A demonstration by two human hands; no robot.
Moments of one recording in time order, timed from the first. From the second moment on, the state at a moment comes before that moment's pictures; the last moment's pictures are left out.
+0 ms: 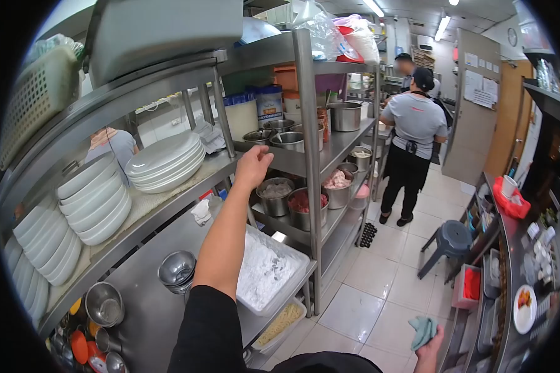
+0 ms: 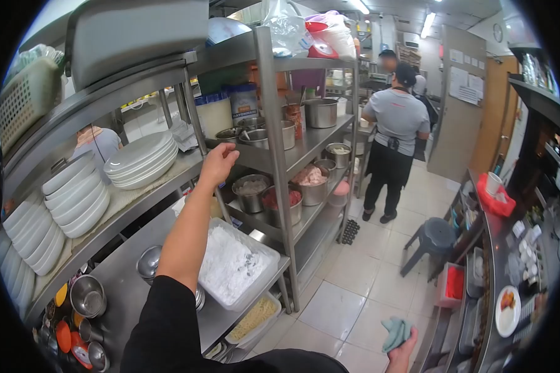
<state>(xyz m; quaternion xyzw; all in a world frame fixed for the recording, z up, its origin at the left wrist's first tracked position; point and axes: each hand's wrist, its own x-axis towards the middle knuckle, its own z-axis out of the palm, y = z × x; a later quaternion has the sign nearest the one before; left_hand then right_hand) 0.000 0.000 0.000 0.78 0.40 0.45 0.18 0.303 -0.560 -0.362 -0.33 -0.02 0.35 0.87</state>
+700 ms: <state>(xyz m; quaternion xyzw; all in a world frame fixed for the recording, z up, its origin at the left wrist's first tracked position) 0.076 0.038 0.052 0.83 0.46 0.31 0.02 0.494 -0.216 -0.290 -0.35 -0.10 0.56 0.74</state>
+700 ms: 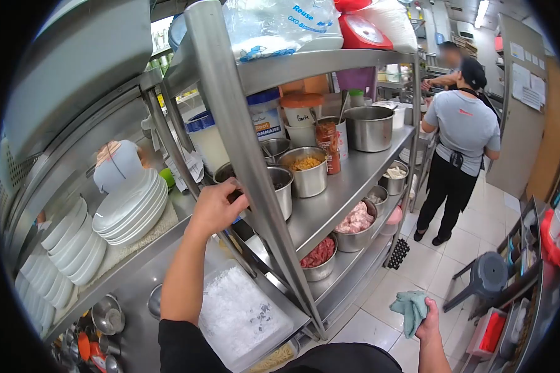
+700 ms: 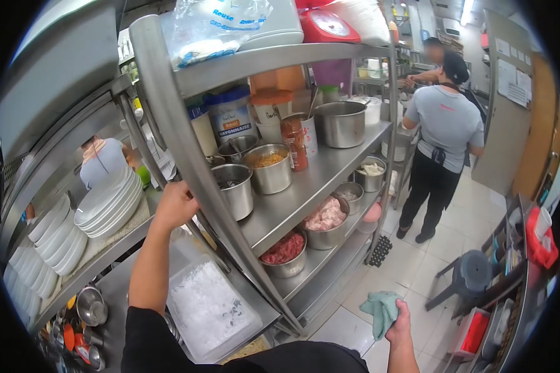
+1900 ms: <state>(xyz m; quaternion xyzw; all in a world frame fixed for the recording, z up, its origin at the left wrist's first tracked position) 0.155 -0.328 -0.082 0.58 0.67 0.45 0.01 0.370 -0.180 -0.133 0.02 -0.83 0.21 0.51</state>
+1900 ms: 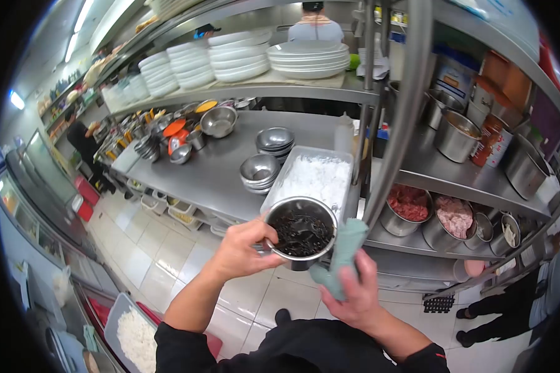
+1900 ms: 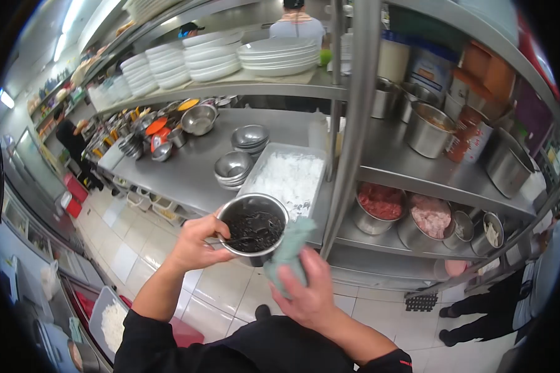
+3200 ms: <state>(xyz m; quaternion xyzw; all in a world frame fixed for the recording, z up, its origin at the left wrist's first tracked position) 0.012 -0.487 -0.191 0.39 0.77 0.51 0.05 0.194 -0.271 -0.289 -0.20 -0.16 0.97 -0.01</state>
